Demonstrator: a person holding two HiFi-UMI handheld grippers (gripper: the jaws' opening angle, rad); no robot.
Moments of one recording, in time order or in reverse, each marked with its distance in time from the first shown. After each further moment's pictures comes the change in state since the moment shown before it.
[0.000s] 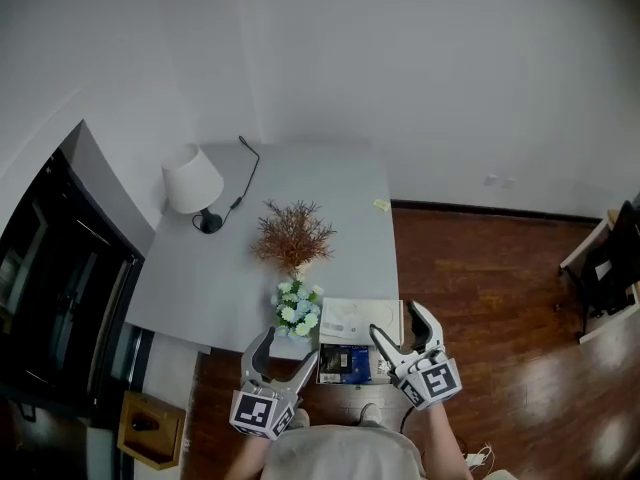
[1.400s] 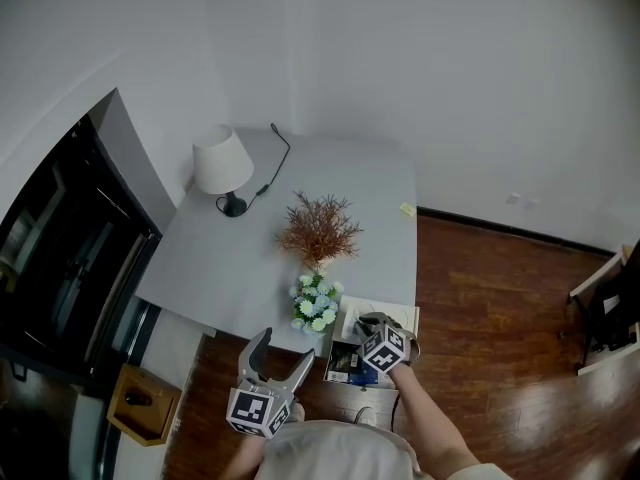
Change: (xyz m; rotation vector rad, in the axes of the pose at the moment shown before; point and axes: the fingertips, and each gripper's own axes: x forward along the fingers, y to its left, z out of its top) left arm -0.032 0.030 -0.021 -0.047 0.040 0.137; right arm 0.071 0.041 -0.259 -0.492 0.874 0.377
